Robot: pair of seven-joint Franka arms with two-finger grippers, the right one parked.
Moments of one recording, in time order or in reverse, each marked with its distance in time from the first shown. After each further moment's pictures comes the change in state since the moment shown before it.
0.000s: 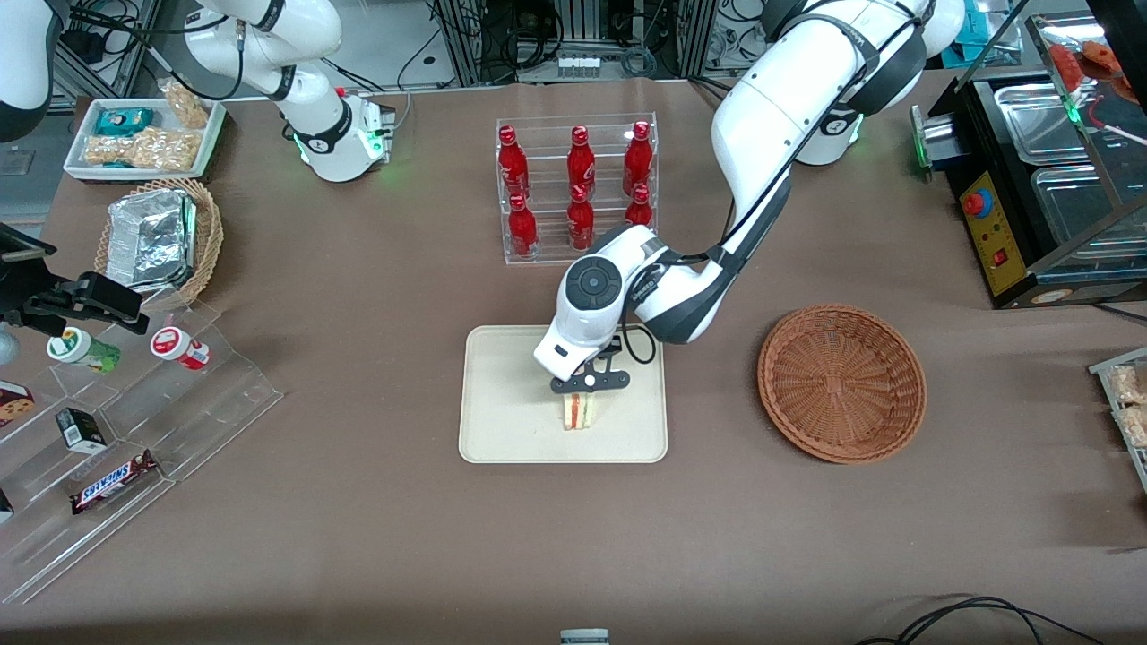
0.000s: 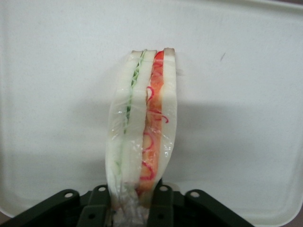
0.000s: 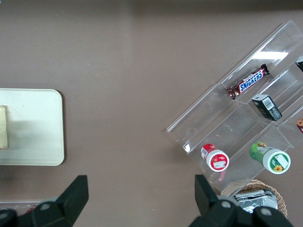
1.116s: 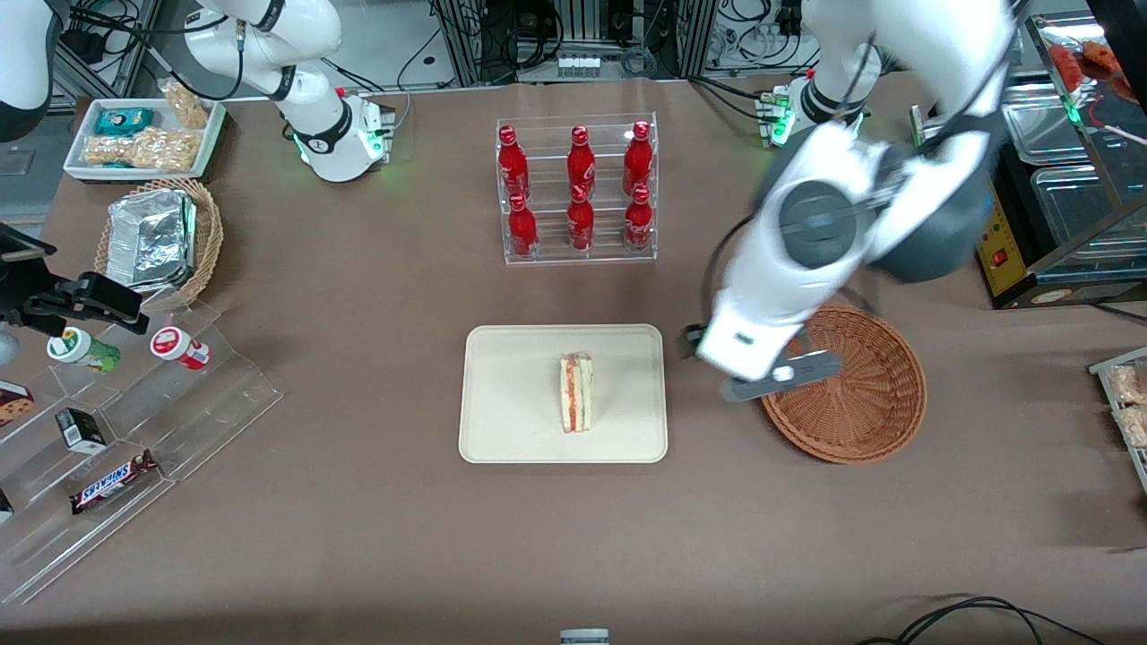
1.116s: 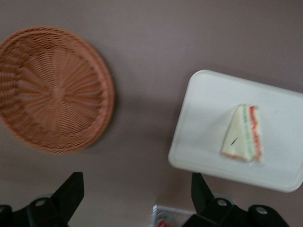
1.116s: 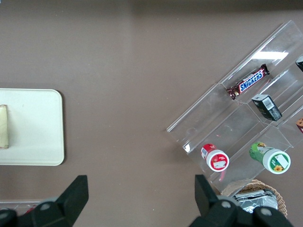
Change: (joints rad) arm 0.325 -0.459 0.029 0.008 -0.108 -0.599 0.251
